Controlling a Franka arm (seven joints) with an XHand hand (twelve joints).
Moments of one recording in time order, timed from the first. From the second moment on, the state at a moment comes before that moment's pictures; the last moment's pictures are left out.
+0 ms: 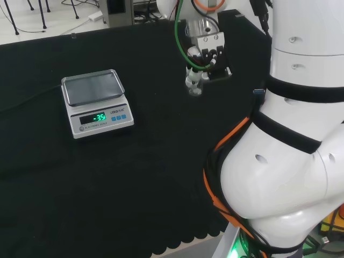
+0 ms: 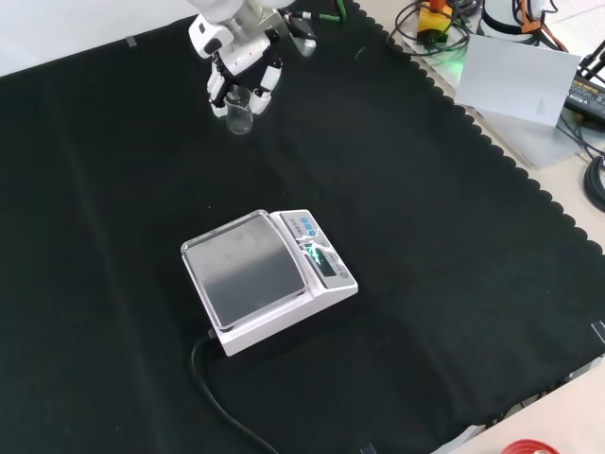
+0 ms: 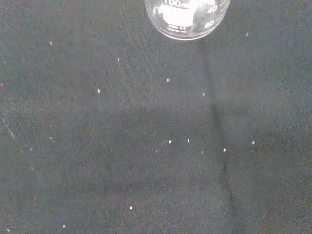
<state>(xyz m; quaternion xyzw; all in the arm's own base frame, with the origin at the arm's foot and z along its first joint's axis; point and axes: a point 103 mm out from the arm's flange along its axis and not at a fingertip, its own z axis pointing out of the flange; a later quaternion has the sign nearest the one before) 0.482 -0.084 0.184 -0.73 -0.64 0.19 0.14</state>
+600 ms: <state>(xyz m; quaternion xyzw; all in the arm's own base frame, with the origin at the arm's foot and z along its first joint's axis) 0.491 -0.067 0.222 -0.72 -0.66 0.19 0.11</state>
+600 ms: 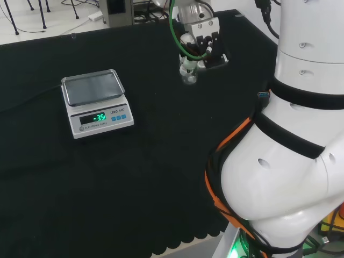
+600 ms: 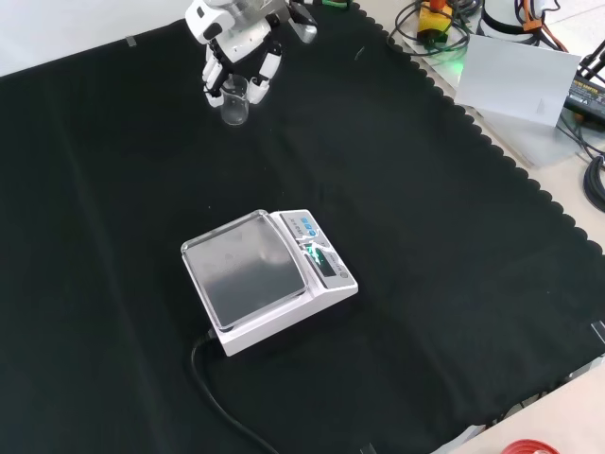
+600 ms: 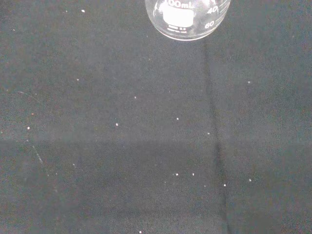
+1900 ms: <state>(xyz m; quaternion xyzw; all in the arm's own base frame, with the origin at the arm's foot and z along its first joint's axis) 0.530 0.014 0.248 -0.67 -0.72 0.16 0.11</state>
